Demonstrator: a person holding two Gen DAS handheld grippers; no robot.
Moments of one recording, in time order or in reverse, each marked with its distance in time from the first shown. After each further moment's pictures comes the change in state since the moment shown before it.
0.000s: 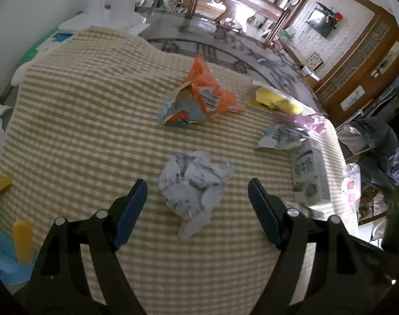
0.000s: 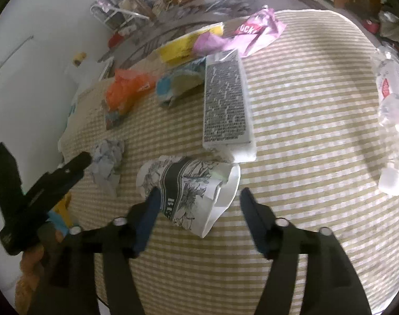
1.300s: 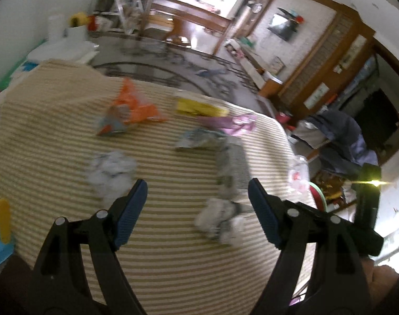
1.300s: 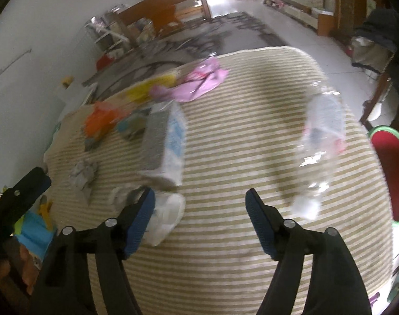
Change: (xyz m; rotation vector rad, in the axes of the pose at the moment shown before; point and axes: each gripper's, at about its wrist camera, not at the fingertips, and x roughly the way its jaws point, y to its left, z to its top) left arm -0.059 -0.070 -0.024 0.083 -0.094 -0.166; right arm -0.050 -0.037 0.004 -0.069 -0.120 -0.085
